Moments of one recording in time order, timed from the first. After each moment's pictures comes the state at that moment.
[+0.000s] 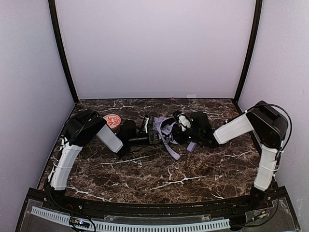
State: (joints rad) left arm -0.69 2.42 1.19 1.14 0.65 -0.80; right arm 0.68 1.90 0.88 0.51 -0.13 0.09
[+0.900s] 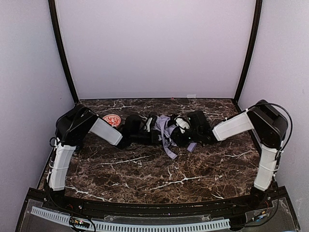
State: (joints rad) left arm -0.69 2.30 1.24 0.62 0.55 -0.67; right arm 0.67 1.89 0.96 0.26 -0.13 -0.08
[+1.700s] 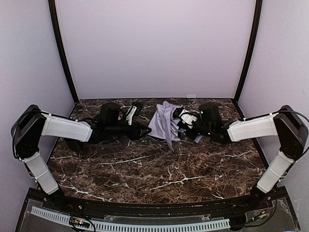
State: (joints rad) left arm -0.68 1.73 0.92 0.34 0.36 -0.21; right arm 0.67 1.67 0.85 0.30 0.00 -0.46
